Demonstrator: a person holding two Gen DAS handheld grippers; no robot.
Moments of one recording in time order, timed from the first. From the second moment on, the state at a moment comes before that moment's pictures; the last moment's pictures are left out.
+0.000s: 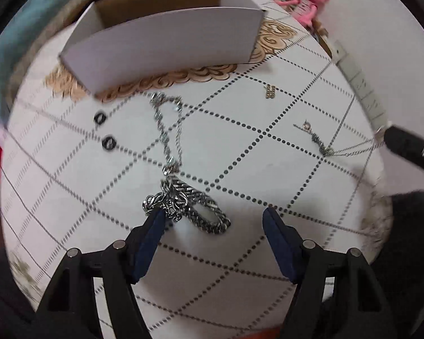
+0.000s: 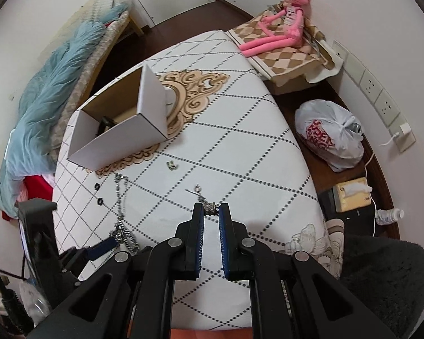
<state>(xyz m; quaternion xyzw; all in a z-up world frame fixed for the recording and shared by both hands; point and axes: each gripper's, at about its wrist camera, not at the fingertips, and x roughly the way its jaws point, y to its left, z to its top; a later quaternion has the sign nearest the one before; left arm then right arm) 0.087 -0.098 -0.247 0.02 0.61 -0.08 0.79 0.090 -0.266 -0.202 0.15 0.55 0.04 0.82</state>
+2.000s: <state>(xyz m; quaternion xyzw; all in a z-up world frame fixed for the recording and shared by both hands) 0.087 -0.024 -0.165 -0.11 0.55 -0.14 0.82 0.093 -0.259 -0.172 0.18 0.53 0.07 0.83</state>
